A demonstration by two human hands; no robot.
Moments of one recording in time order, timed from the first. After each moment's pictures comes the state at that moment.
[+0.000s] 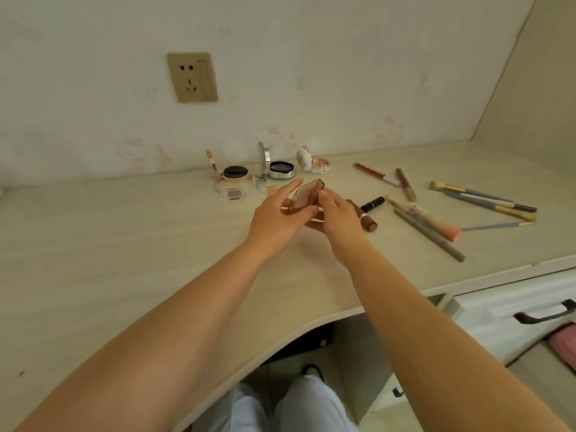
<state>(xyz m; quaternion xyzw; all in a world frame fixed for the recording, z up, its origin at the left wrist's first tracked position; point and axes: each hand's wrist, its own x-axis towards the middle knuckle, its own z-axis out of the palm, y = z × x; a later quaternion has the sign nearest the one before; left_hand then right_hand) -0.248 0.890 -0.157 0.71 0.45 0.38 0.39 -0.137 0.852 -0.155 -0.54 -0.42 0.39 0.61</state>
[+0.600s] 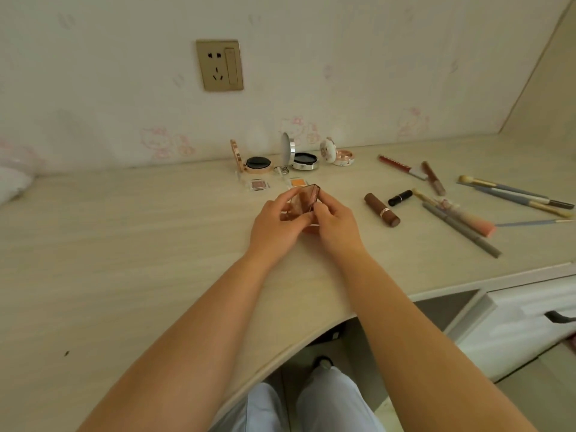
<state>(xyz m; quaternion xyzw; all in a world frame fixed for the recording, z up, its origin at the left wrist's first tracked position) -0.297 0.893 -0.181 0.68 0.47 0.40 0.39 -0.187 0.862 -0.179 -0.54 -0.47 0.36 0.60</state>
